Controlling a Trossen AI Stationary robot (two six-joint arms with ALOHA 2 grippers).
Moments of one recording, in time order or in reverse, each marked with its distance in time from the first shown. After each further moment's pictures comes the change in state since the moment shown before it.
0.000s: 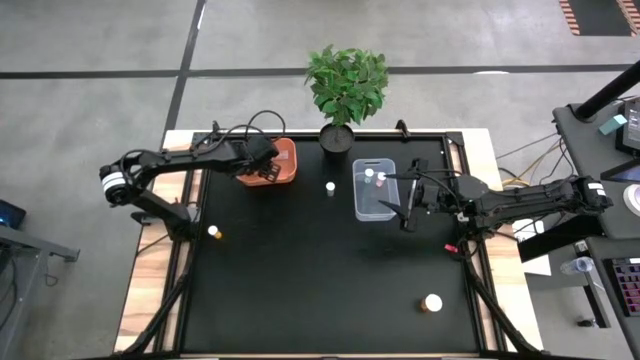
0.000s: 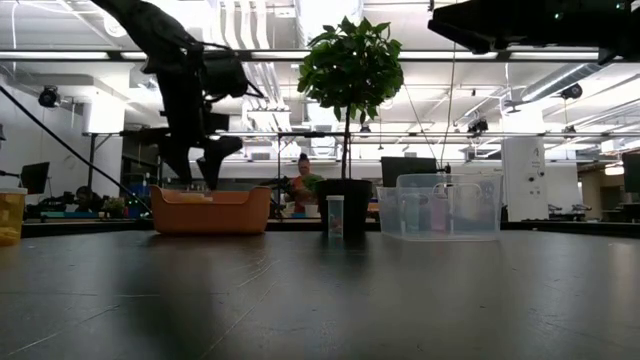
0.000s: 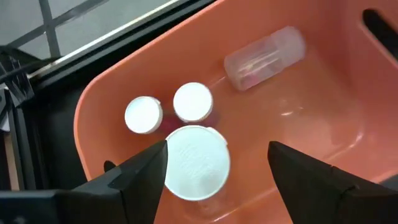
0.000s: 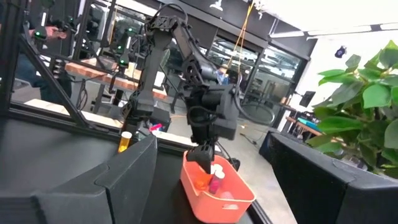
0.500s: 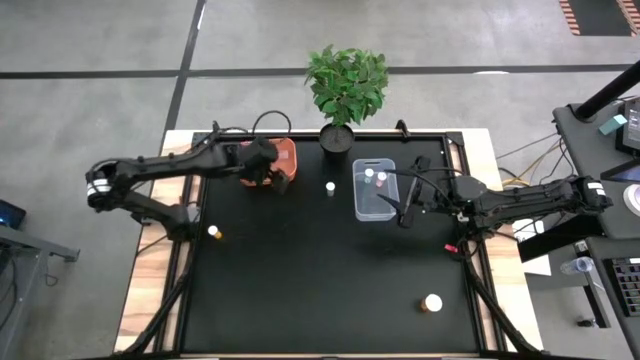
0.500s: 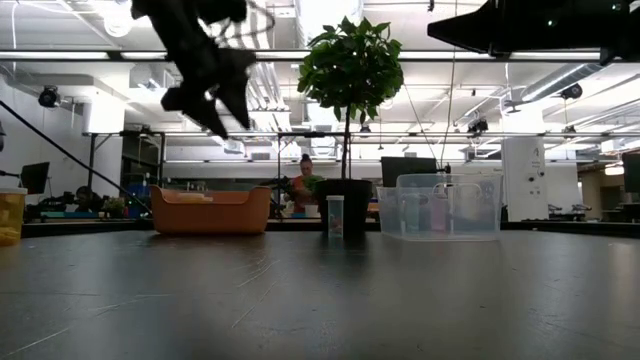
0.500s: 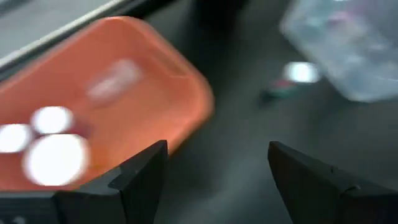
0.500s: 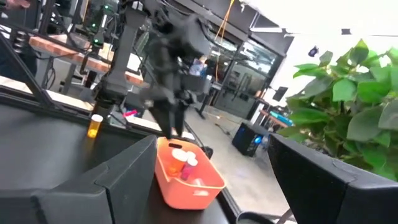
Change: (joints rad) left arm -0.210 -0.137 0.140 -0.055 0.235 -0.007; right arm 0.000 0.012 0.000 0.001 0.104 -0.100
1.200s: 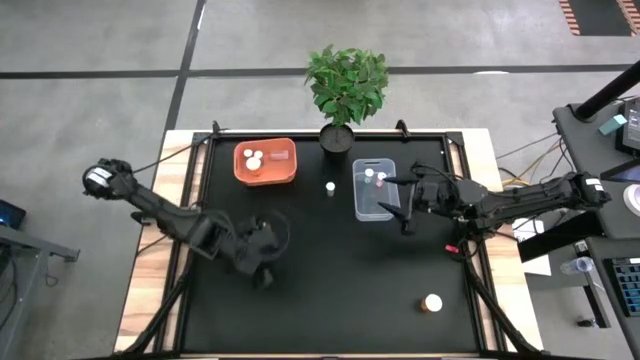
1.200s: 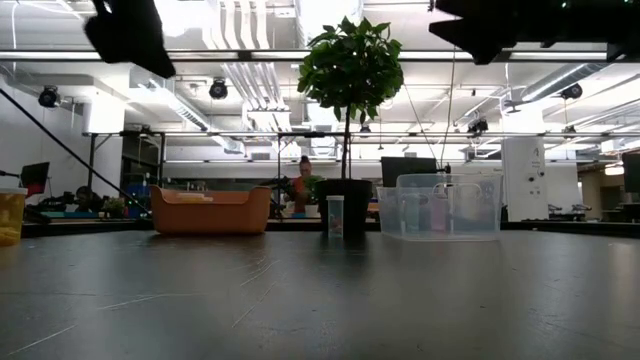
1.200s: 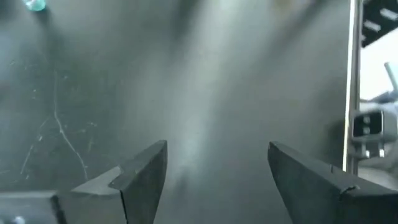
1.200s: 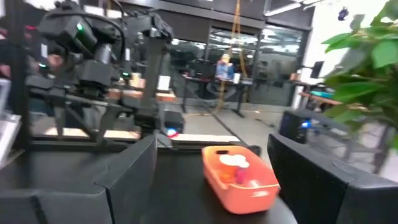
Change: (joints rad) left arm -0.800 -0.002 -0.027 0.061 -0.074 -0.238; right arm 0.076 0.002 -0.001 0.006 -0.012 0.314
